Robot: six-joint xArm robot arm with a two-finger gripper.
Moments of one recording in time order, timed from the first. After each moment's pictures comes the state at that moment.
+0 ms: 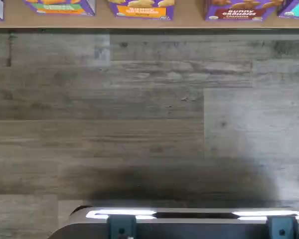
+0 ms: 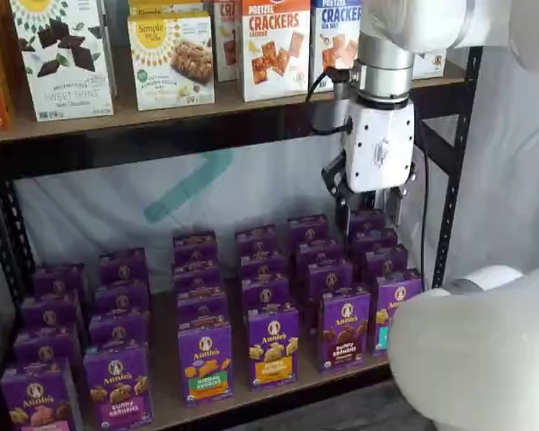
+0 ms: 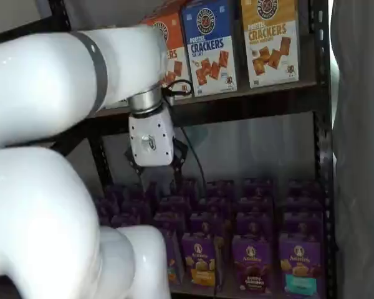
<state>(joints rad) 0.13 -0.91 -0.52 0.03 1.43 0.14</state>
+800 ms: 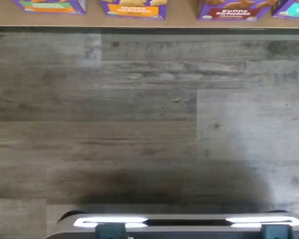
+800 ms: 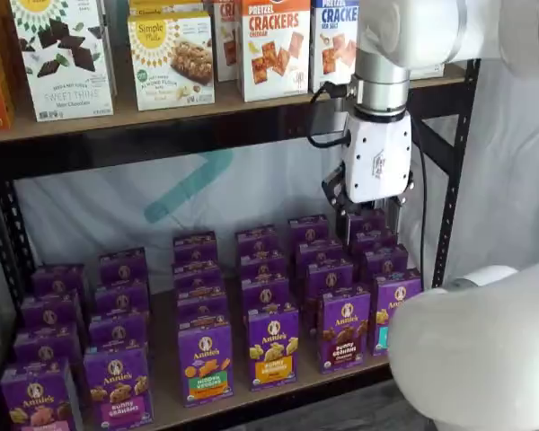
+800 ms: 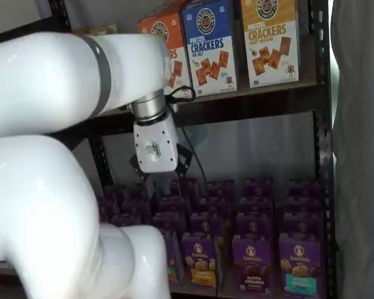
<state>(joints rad) 0.12 -0.88 -0.48 0.00 1.36 0.13</state>
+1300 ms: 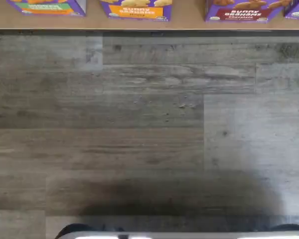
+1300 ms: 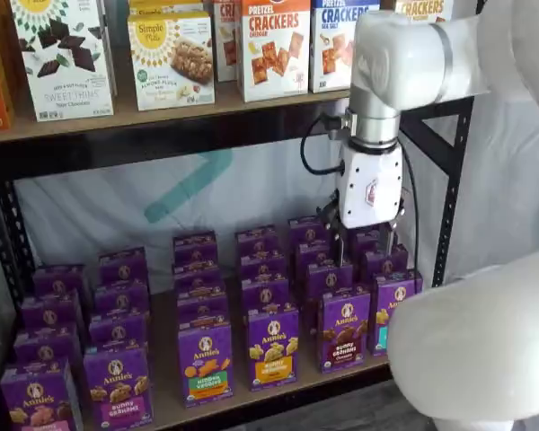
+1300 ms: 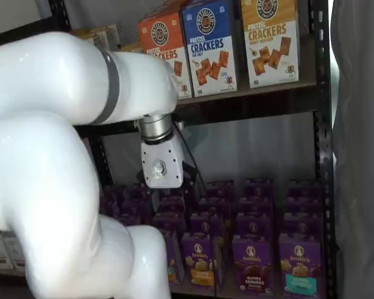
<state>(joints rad) 0.11 -0.80 -0.39 0.01 1.20 0.12</state>
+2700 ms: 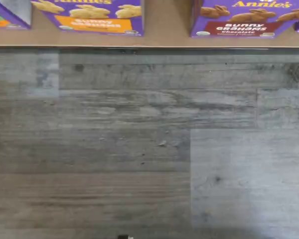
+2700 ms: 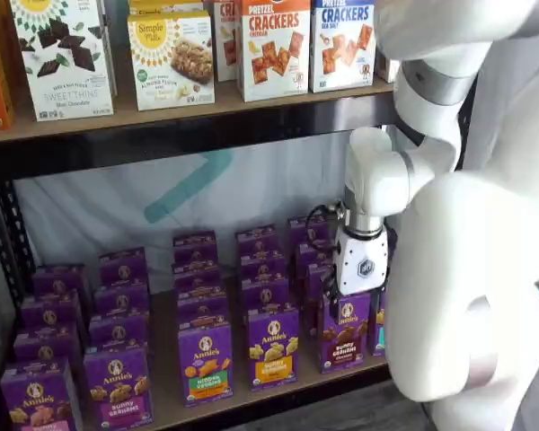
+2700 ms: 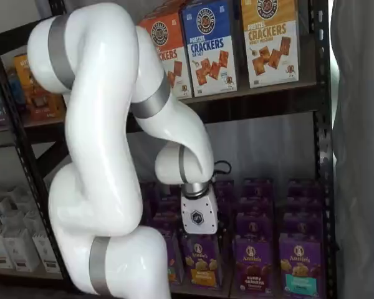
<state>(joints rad) -0.05 -0.07 -0.39 -0.03 0.46 -0.01</state>
